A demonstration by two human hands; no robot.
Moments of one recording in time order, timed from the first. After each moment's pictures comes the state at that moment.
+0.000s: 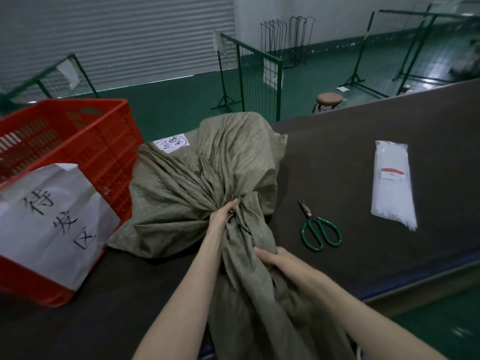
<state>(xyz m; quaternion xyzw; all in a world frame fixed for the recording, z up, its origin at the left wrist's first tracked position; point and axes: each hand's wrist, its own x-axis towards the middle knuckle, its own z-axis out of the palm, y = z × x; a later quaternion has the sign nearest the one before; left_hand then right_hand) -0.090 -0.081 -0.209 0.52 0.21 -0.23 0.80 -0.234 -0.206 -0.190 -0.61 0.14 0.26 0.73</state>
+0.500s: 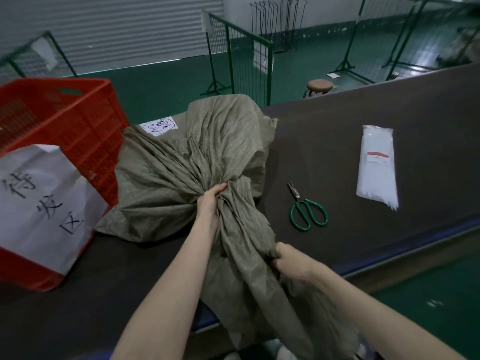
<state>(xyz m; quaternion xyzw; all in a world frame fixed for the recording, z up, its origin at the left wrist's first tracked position) -0.091 -0.078 -0.215 0.51 0.20 -0.19 0.82 -0.250 -0.229 -0.243 -0.86 0.10 0.26 0.44</state>
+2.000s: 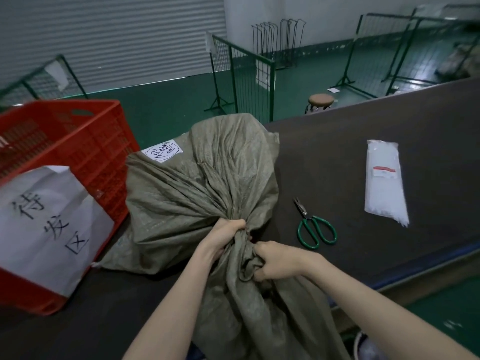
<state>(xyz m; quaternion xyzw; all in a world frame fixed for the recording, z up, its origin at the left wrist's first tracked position) -0.122 -0.076 -0.199 0.69 0.06 -0.29 0.66 -0.204 -0.202 -0.182 -0.92 -0.10 0.26 0.28</state>
